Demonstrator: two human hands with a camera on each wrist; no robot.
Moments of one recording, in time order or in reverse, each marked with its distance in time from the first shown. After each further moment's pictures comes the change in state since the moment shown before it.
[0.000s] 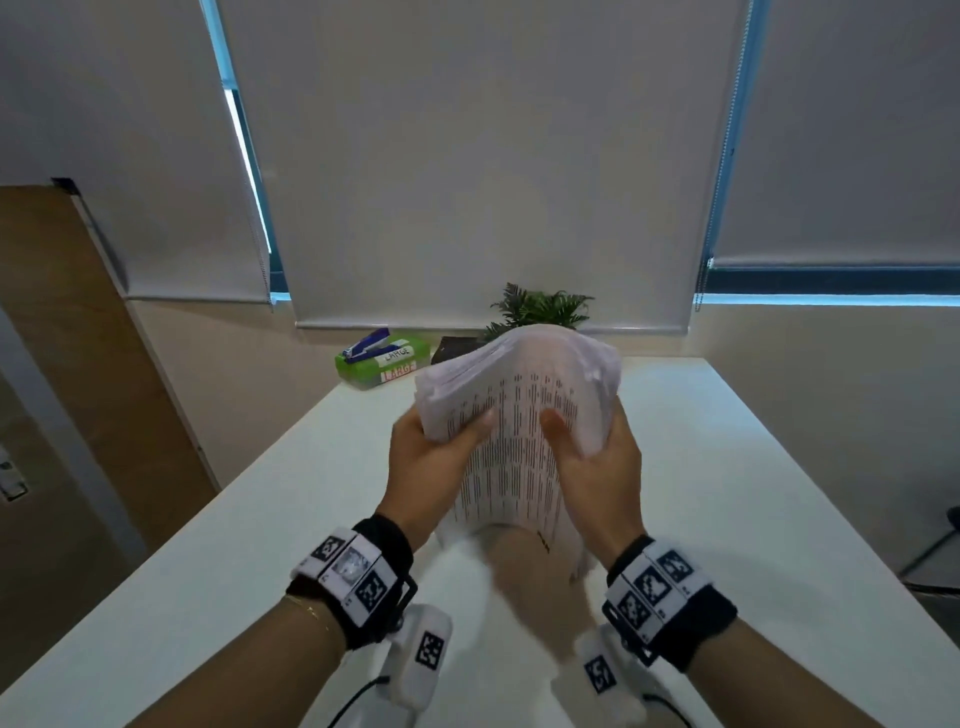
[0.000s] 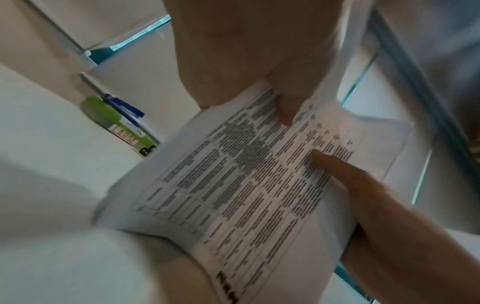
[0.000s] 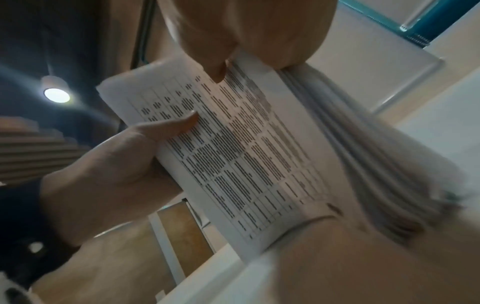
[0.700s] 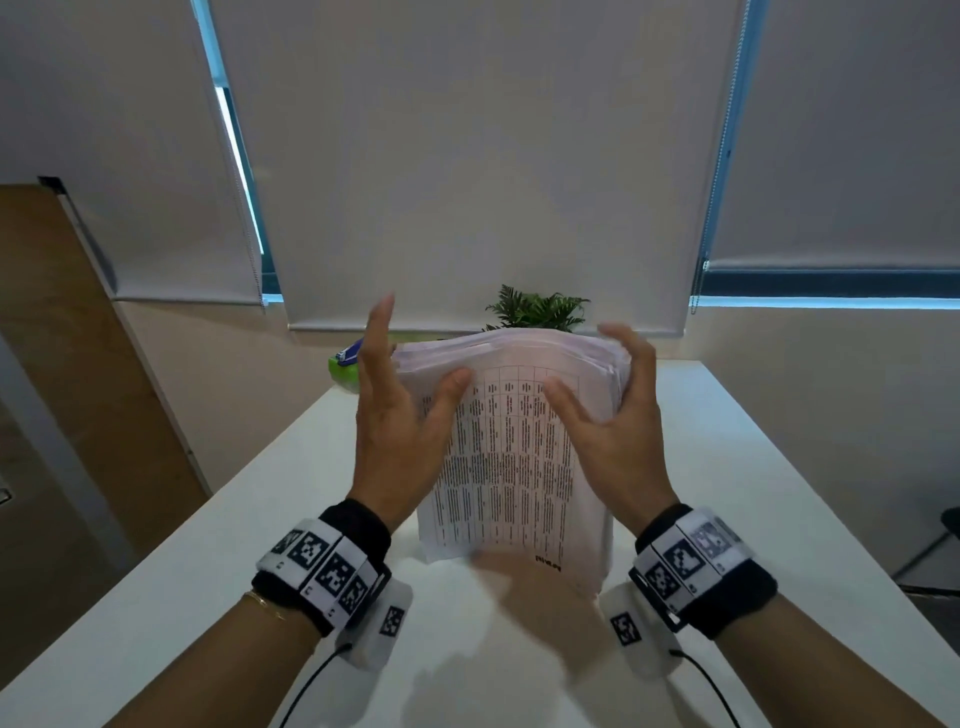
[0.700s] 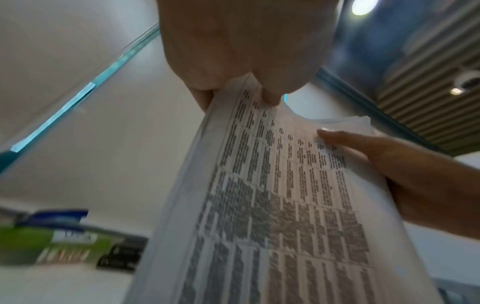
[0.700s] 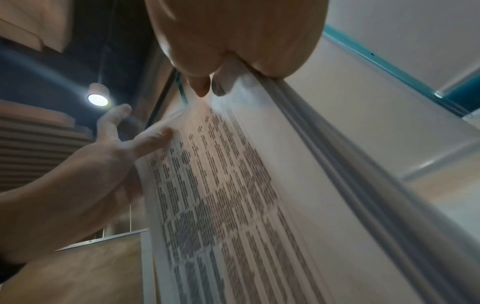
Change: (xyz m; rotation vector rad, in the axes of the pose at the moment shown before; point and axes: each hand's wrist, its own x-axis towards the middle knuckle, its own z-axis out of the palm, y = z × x) left_hand 0.023 0.026 -0.012 0.302 0.087 0.423; right_hand 0.033 -0.025 -0.015 -0.061 -0.131 -0.142
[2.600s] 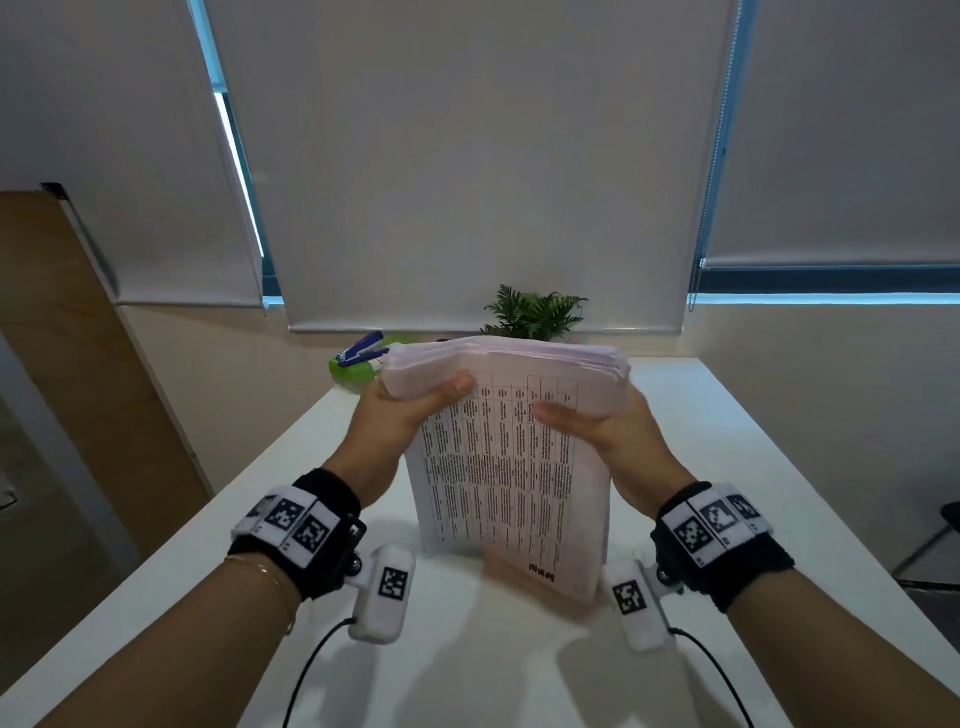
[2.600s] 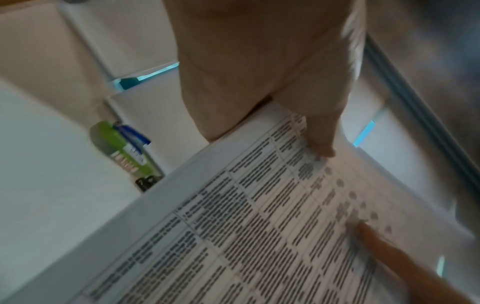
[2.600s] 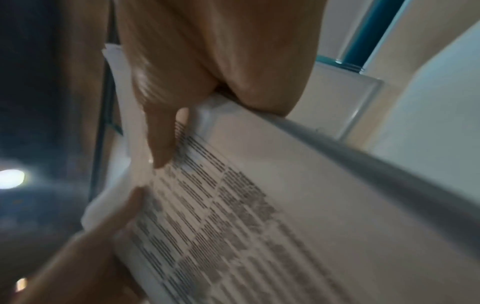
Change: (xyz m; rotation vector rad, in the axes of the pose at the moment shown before) left_hand 0.016 0.001 -0.012 -0.421 -0.281 -0.520; right_hand 0.013 0.019 -0.021 0.244 -0.225 0.329
